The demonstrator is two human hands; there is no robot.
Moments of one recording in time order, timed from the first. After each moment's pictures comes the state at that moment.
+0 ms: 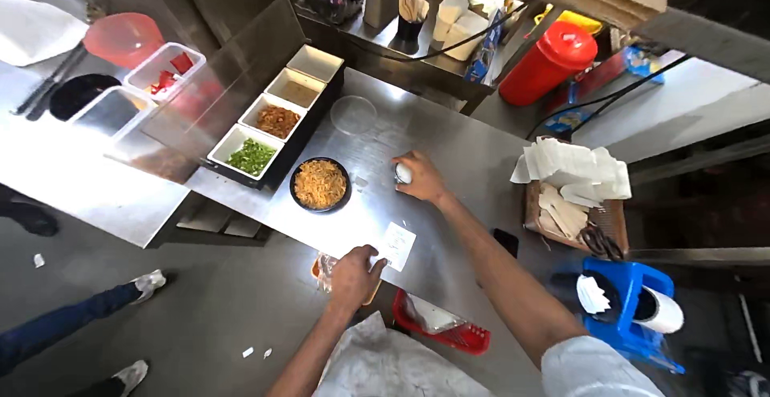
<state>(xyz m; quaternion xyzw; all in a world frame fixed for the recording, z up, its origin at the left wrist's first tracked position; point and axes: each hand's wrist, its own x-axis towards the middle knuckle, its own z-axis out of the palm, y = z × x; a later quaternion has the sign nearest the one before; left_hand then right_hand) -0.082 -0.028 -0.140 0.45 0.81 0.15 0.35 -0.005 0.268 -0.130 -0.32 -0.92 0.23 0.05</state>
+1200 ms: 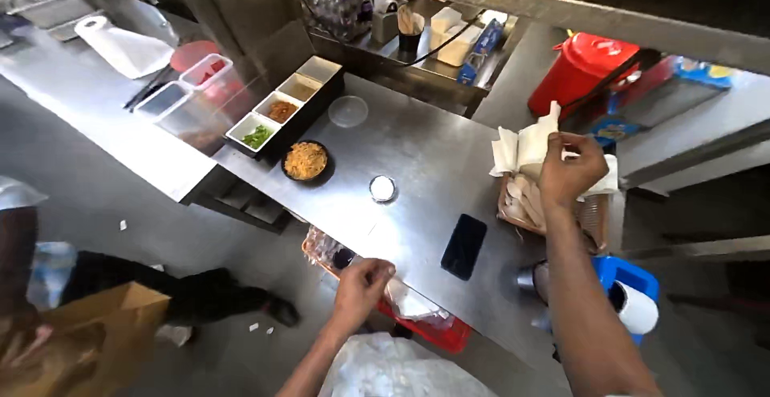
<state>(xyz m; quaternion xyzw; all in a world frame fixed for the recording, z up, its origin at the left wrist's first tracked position) 0.093 -0.062 -0.088 0.39 0.74 0.45 0.31 0.287 0.332 -0.016 -0.51 -0.72 0.15 0.45</state>
